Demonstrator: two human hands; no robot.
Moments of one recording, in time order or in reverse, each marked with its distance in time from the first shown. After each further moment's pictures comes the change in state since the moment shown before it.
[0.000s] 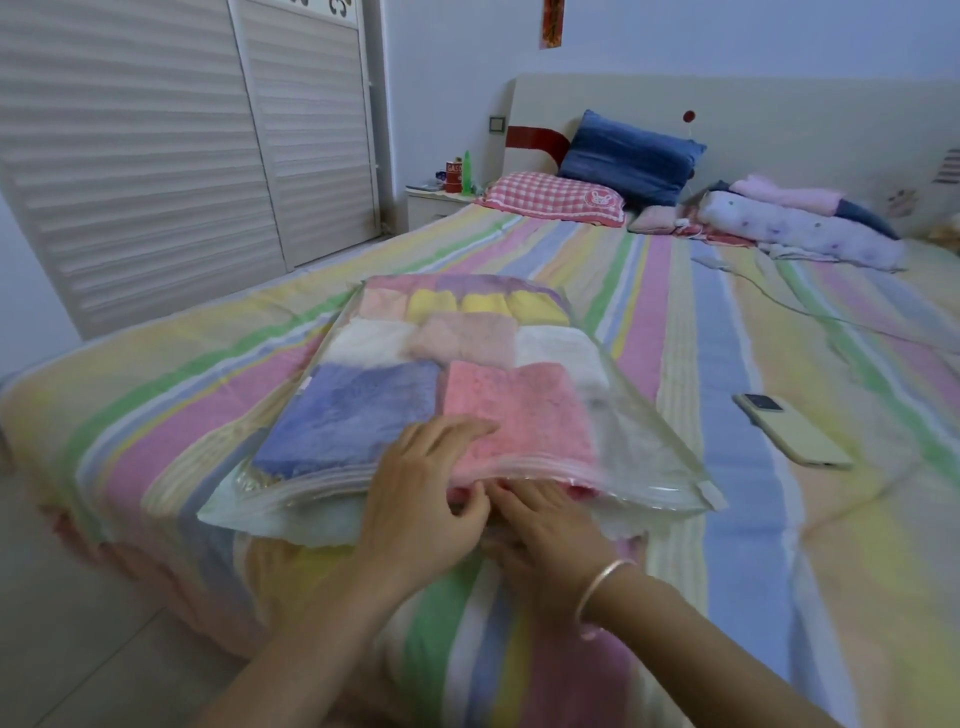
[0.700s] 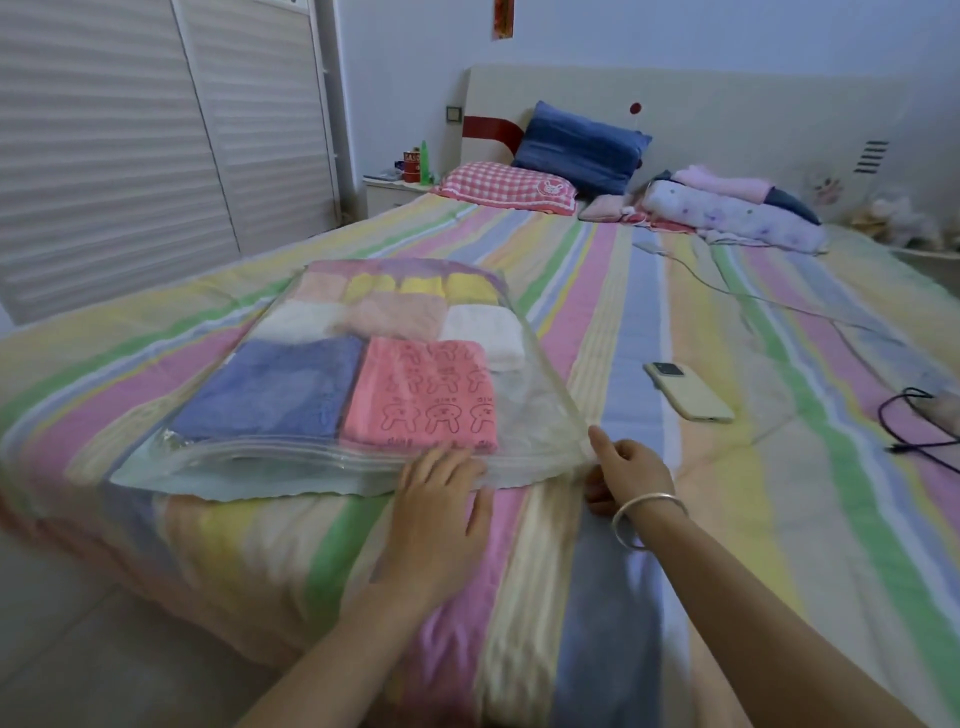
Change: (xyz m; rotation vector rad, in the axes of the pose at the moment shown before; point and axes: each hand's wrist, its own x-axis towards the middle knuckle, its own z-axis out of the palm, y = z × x) left_hand -0.044 0.073 0.094 0.058 -0.143 -0.040; right_hand -0.082 0.123 -0.042 0.957 0.372 0.976
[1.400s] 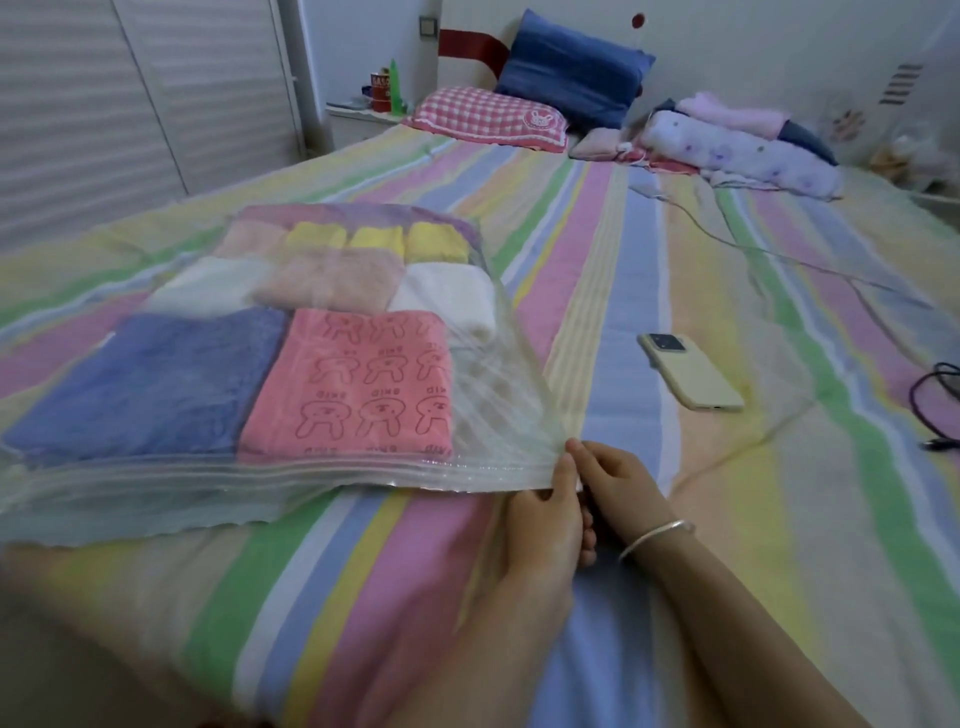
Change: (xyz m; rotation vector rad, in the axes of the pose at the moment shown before) left_hand 0.069 0.113 0.083 -1.128 -0.179 -1.076; right_hand 0.043 0.029 -0.008 -0.087 -0.255 -0.189
